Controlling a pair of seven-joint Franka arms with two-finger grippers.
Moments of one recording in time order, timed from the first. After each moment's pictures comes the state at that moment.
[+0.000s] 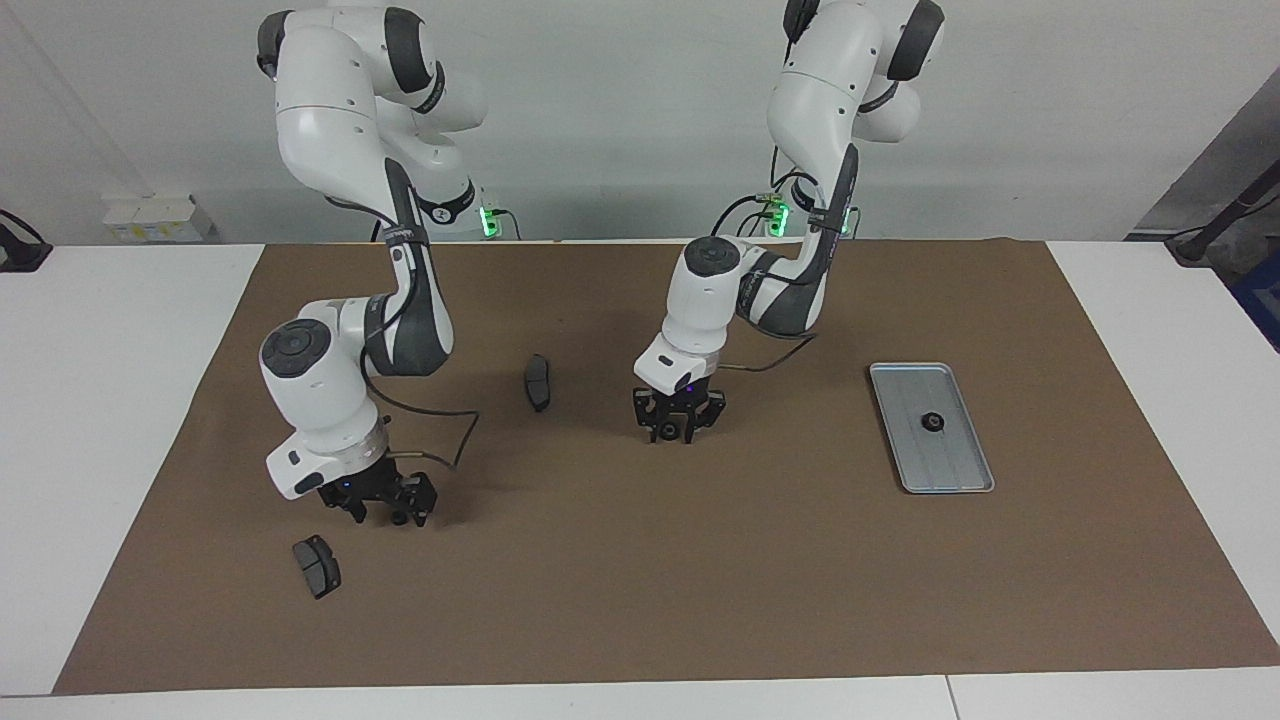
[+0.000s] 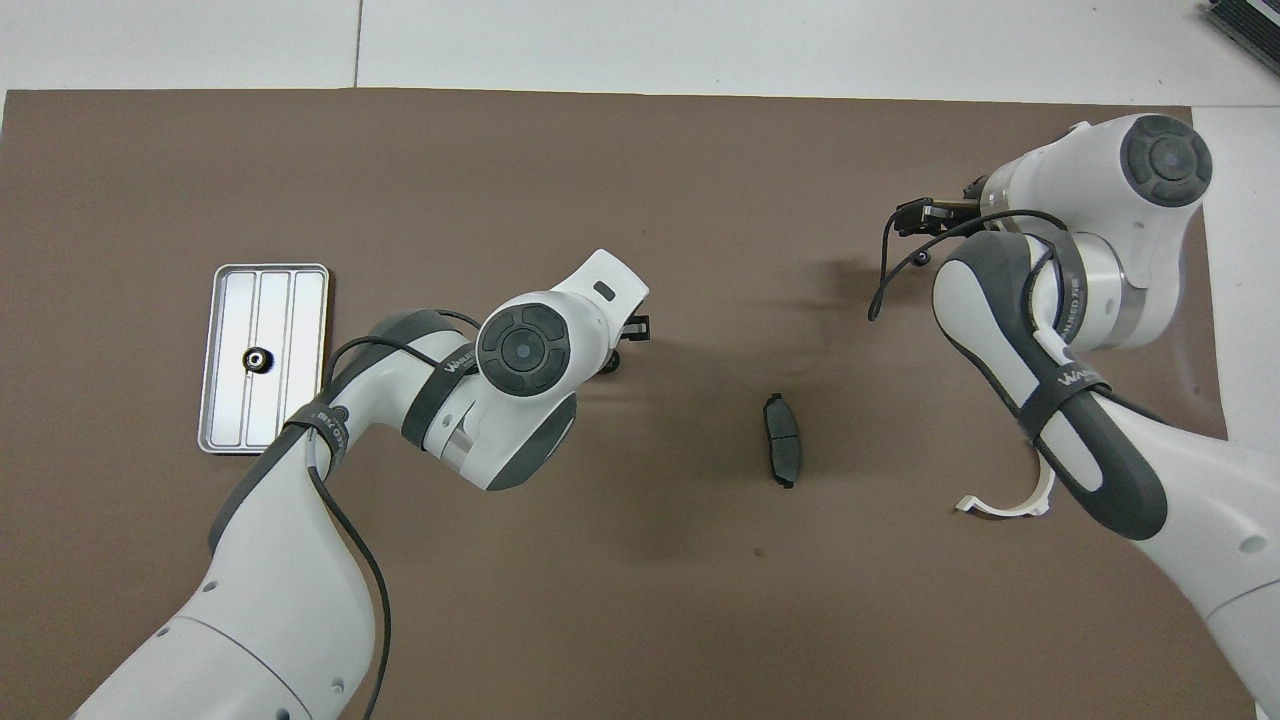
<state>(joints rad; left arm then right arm) -0.51 0.45 -0.14 -1.89 0.14 2.58 -0.68 0.03 0.55 0.00 -1.65 0.00 2.38 0.15</state>
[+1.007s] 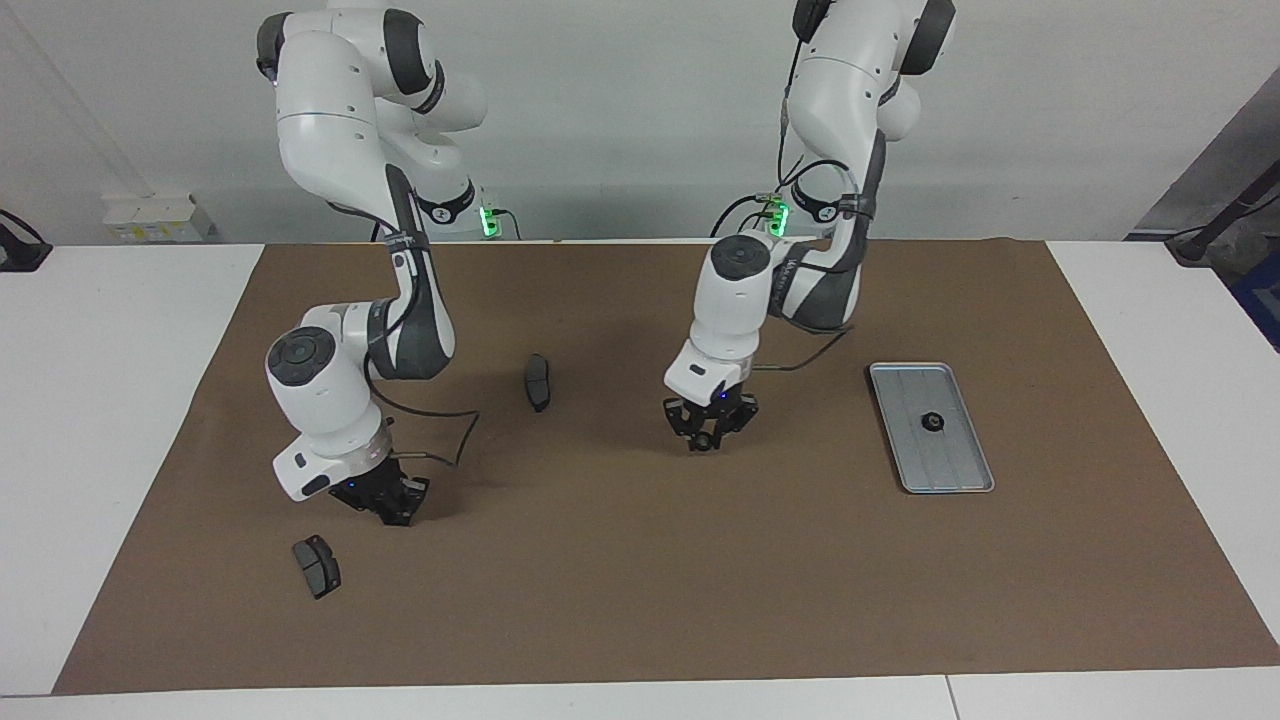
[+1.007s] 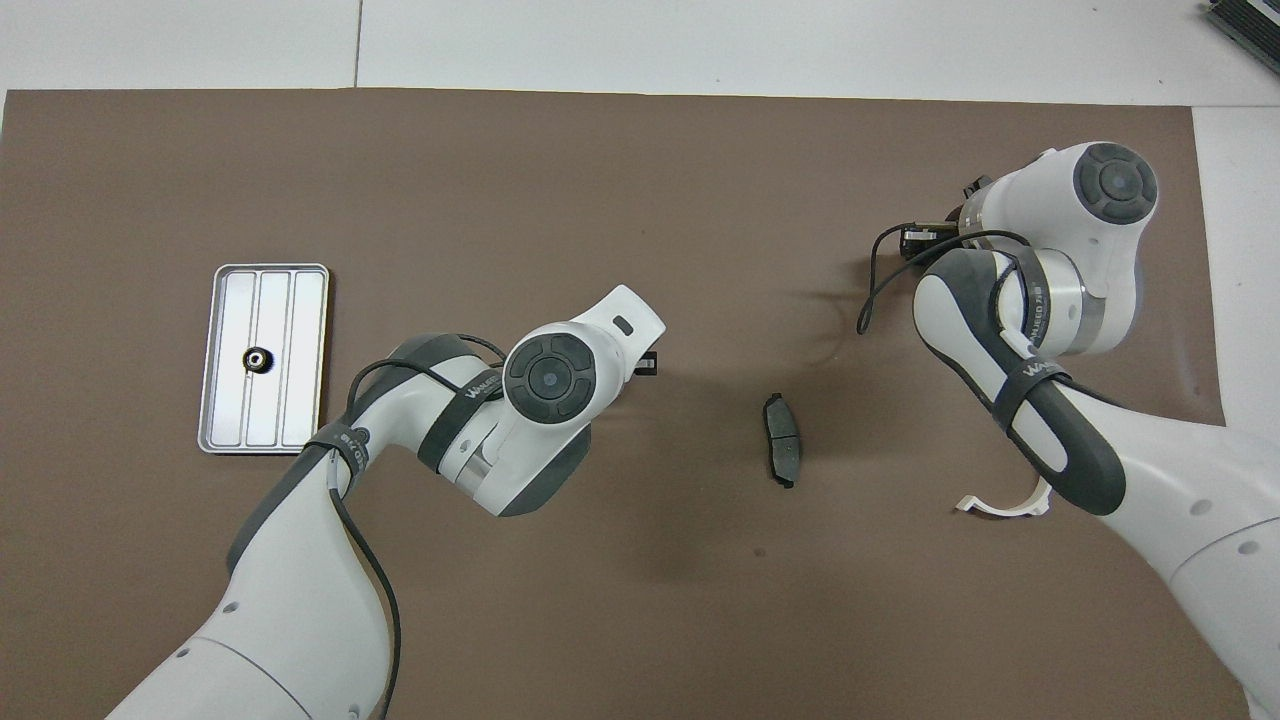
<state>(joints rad) -0.38 0.43 -0.12 -1.74 0.14 2.36 -0.64 0.04 0.55 0.00 -1.67 0.00 2.37 0.14</state>
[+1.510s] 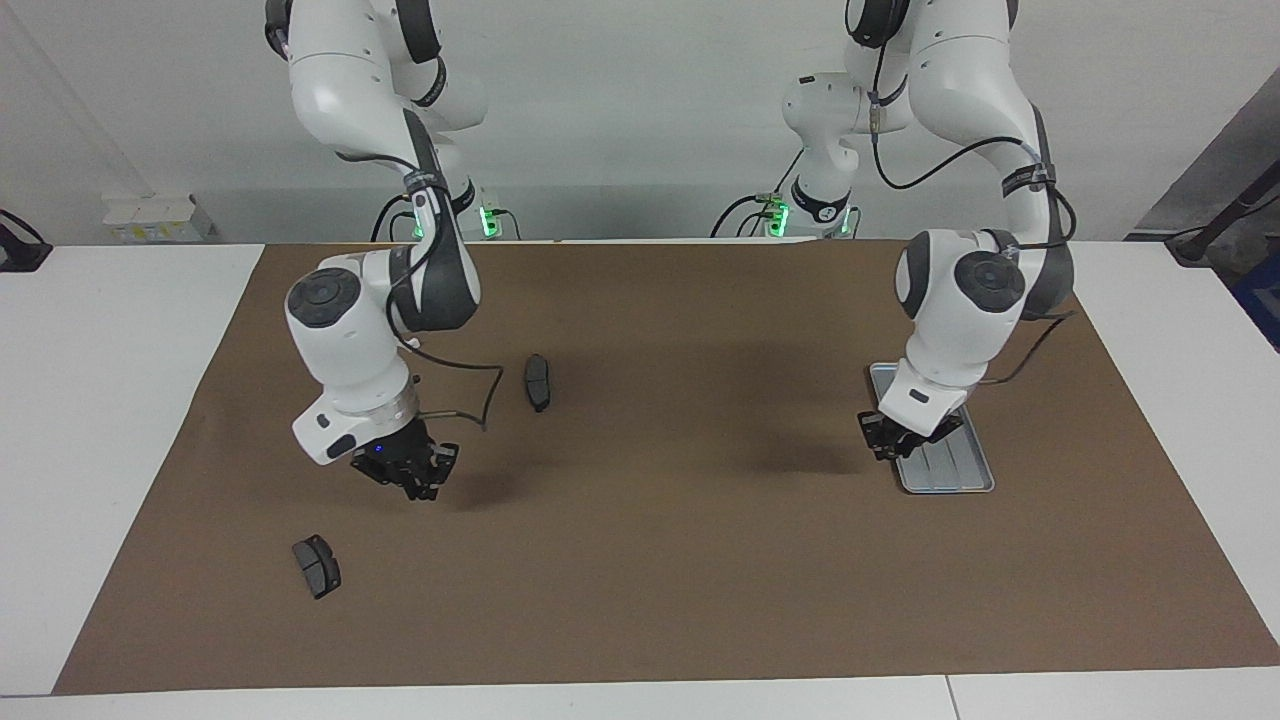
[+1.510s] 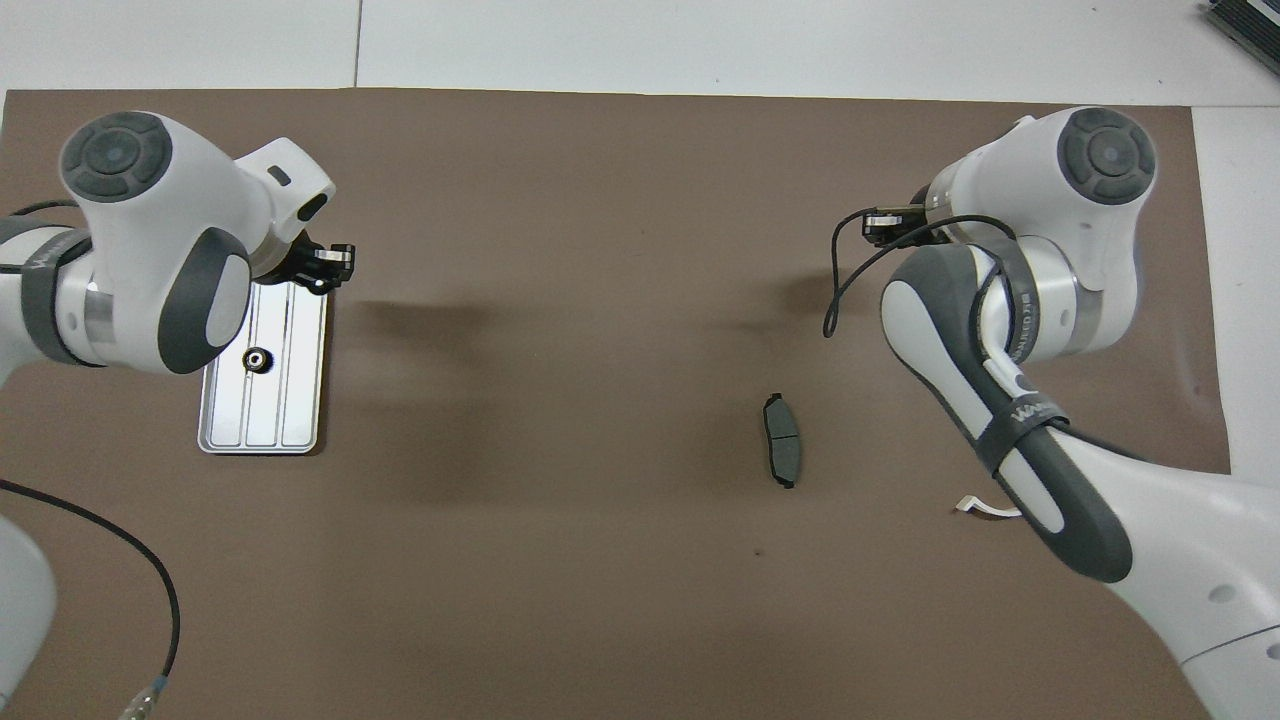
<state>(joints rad) -0.01 0.35 -0.12 -1.76 0.11 2.12 -0.07 0.17 0.43 0.02 -1.65 0.00 2.25 0.25</state>
